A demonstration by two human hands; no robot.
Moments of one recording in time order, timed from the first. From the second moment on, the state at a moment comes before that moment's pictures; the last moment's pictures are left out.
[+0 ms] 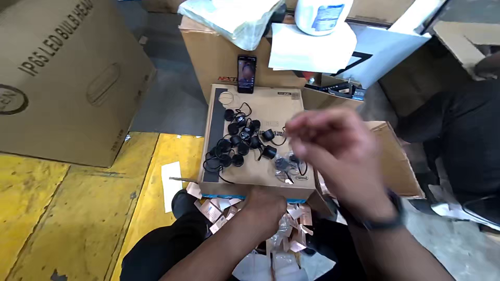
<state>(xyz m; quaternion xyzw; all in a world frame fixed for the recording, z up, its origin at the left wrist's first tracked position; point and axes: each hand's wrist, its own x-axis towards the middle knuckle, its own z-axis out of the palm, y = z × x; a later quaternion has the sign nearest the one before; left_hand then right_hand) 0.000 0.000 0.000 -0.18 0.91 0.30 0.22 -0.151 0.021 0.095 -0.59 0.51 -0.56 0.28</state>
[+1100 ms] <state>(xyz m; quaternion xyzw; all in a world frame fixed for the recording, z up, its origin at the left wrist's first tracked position) -0.013 -0.026 -0.002 -0.33 0.91 0.24 0.07 -0.202 0.068 -0.018 -0.16 0.41 -0.69 0.57</state>
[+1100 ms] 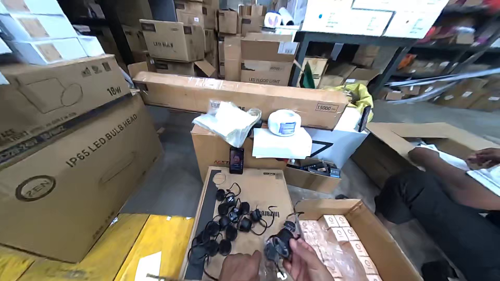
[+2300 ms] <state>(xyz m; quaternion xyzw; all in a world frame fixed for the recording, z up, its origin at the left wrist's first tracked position) -0.012 -0.036 -0.025 -0.36 0.89 0.20 -0.19 -0.194 0.070 -0.026 -0.28 0.36 -0.70 0.55</state>
